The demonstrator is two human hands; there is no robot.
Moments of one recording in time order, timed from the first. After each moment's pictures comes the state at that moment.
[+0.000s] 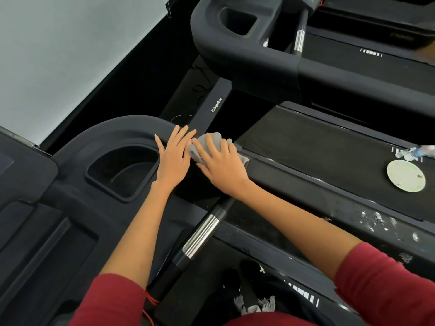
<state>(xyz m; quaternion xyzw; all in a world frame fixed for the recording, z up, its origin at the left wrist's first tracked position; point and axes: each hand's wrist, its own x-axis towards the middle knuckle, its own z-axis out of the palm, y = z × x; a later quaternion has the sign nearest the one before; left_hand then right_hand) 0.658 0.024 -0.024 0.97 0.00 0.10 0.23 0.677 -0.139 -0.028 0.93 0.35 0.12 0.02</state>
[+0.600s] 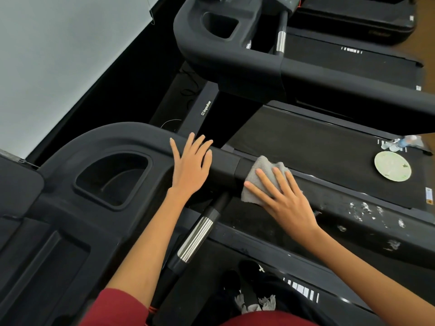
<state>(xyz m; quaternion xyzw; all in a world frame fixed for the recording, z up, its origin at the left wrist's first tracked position) 0.660 -0.036 -0.025 0.98 -0.04 0.11 0.17 0.603 -0.304 -0.041 0.92 0.34 0.15 0.10</state>
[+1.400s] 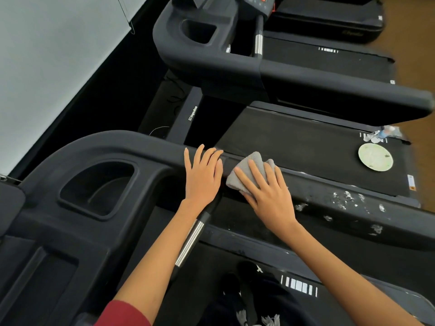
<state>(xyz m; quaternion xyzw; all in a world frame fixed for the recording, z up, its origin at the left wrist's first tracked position) 0.644 -0.092 -0.031 0.97 -0.09 0.14 0.17 0.600 -0.282 -0.033 0.97 0.21 0.12 0.03</state>
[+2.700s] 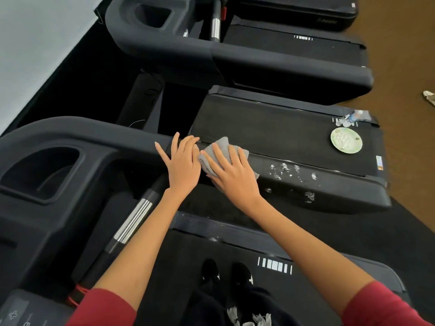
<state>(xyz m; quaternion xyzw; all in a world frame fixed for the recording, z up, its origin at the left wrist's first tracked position) 0.617 -0.185 -0.027 0.96 -0.01 0.12 0.25 0.592 -0.337 -0.043 0.96 0.25 0.15 0.03</state>
